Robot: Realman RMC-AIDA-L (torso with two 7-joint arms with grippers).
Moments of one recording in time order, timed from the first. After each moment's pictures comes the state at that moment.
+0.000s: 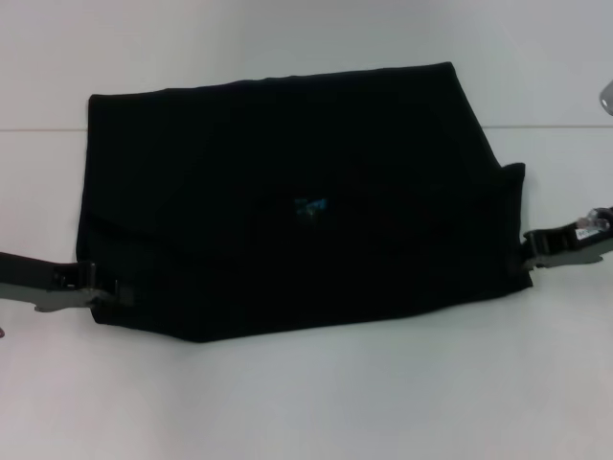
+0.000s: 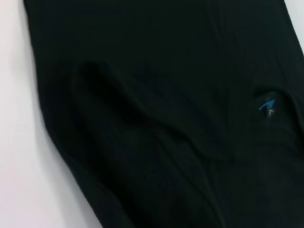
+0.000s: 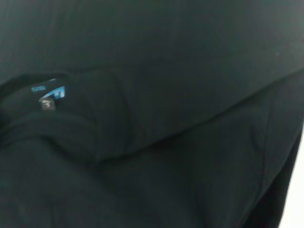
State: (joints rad) left arm -0.65 -1.90 0.63 0.60 2.43 1.44 -2.42; right arm 0.84 1.94 -0.81 -0.57 -2.58 -1.24 2.55
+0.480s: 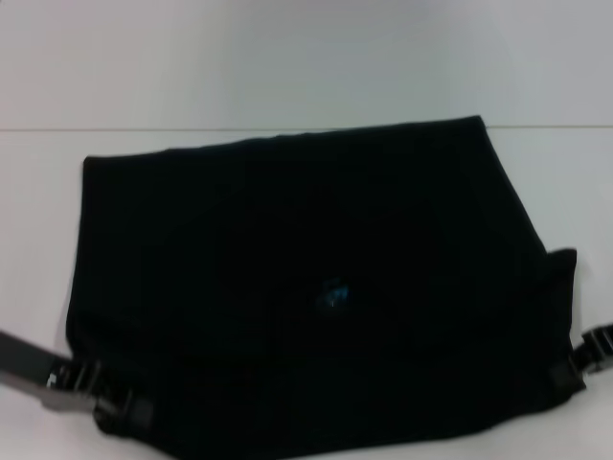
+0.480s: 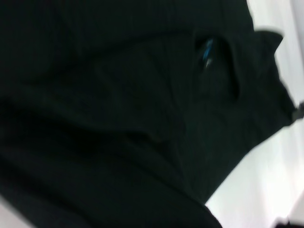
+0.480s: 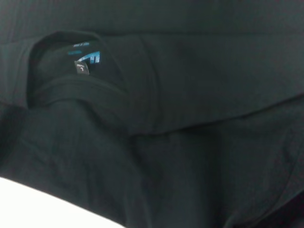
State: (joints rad) left arm -0.64 -1.89 0.66 0.59 2.47 1.82 -2.37; right arm 0.73 1.91 -0.80 -0.69 -2.58 -1.67 2.45
